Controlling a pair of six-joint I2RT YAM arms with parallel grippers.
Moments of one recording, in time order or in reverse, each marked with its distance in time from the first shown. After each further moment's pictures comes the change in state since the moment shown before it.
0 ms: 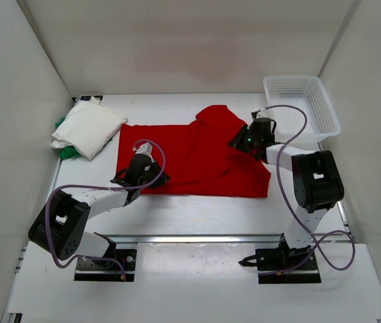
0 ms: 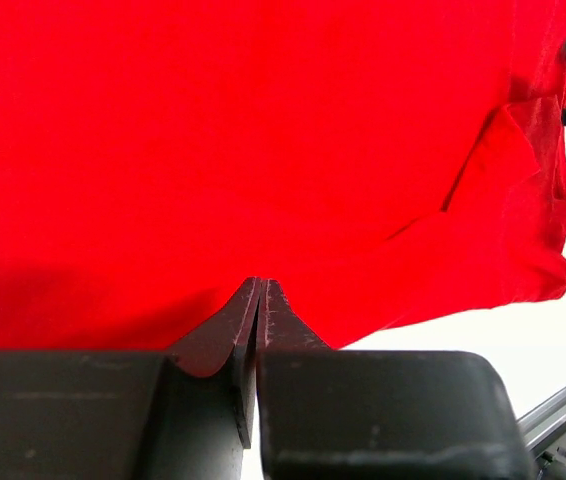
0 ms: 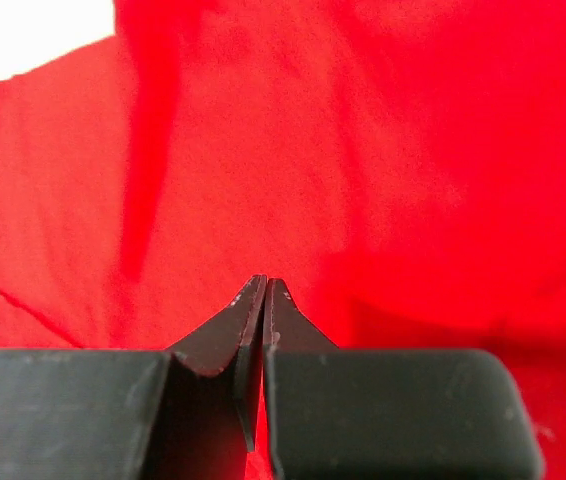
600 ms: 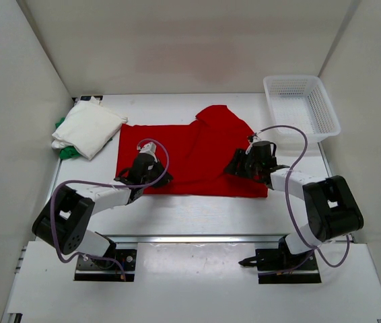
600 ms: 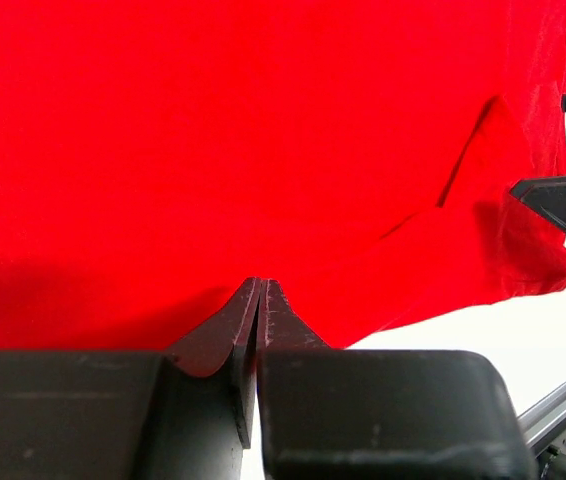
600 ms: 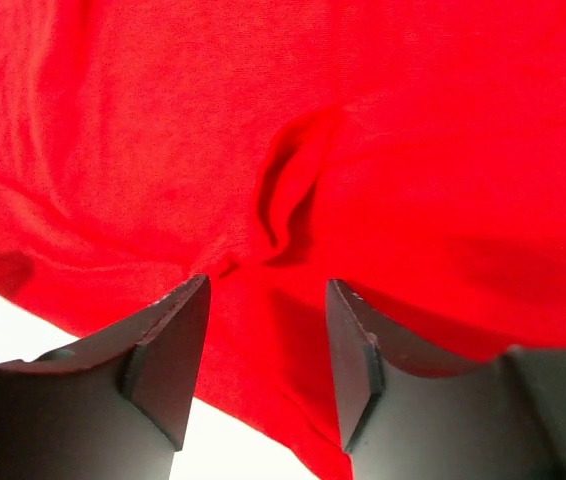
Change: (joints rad) left arm -0.018 0.045 0.025 0.019 0.009 0.013; right arm 0.082 -0.268 -0.293 -0.054 0.018 -0.083
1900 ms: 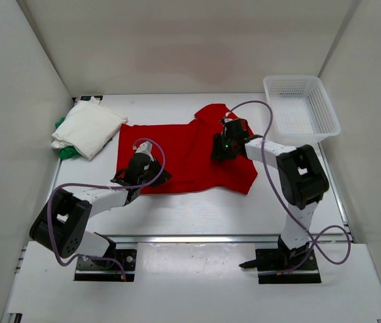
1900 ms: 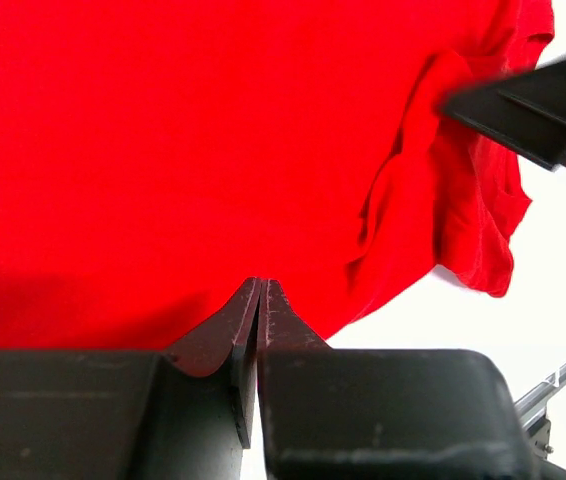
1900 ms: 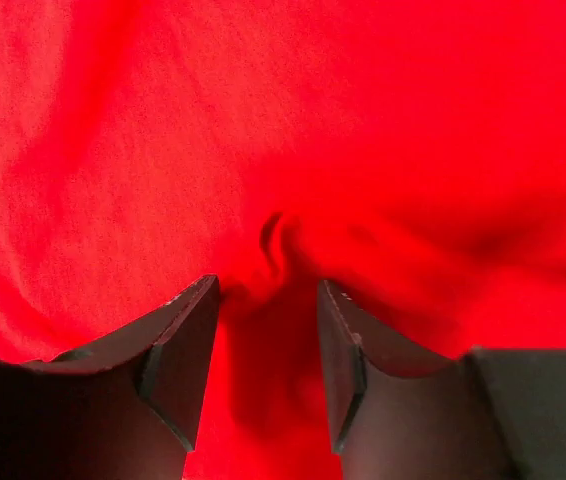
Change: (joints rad) left arm 0.031 -0.036 -0.026 0.031 0.027 -0.026; right arm 0.129 0.420 0.568 -0.311 0.100 -0.193
